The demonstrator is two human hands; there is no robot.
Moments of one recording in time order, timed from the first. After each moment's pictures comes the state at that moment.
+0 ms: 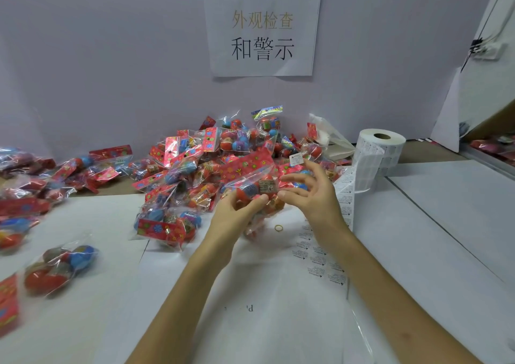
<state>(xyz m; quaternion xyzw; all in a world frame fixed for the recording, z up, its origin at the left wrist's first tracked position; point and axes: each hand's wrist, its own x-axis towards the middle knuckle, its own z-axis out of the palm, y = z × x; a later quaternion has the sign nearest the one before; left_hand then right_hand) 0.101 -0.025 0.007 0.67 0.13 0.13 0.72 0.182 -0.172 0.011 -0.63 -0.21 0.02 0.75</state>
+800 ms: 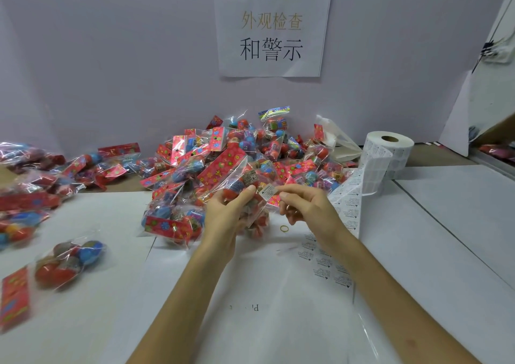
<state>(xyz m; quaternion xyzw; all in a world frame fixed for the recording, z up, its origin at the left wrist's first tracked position) 0.102 -0.015 0.009 0.57 0.21 0.19 0.77 0.176 -0.169 0.009 -0.67 -0.27 0.12 0.68</state>
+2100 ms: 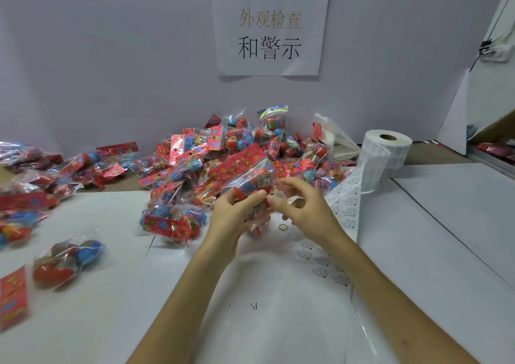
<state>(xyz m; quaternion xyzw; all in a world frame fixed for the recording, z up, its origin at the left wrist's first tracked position) 0.098 -0.021 0.009 0.59 0.14 0.15 0.78 0.179 -0.169 0.000 -0.75 -0.29 0.04 0.59</state>
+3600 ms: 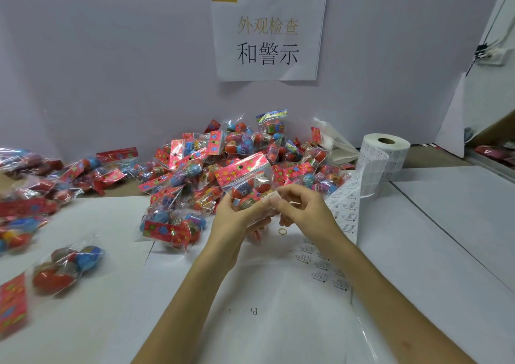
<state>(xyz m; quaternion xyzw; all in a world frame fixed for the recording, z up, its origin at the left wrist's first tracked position) 0.098 -0.023 0.006 0.61 0.09 0.14 0.77 0.181 -0.169 0.000 -0.71 -0.31 0.05 0.63</state>
